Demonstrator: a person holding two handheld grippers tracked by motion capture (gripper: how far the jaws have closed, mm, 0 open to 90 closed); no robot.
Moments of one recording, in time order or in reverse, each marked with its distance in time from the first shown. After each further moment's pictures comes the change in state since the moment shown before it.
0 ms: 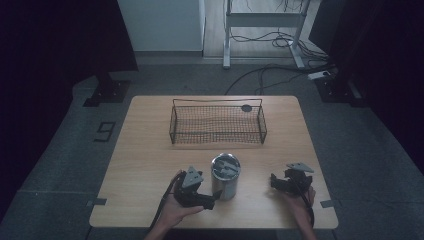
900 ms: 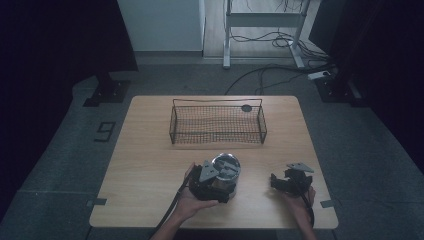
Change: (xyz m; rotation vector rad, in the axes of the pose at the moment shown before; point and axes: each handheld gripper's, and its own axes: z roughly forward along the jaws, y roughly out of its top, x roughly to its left) left arm -0.013 0.021 0.036 -0.044 0.028 0.051; right arm 0.000 0.000 0.000 0.000 -0.001 0.001
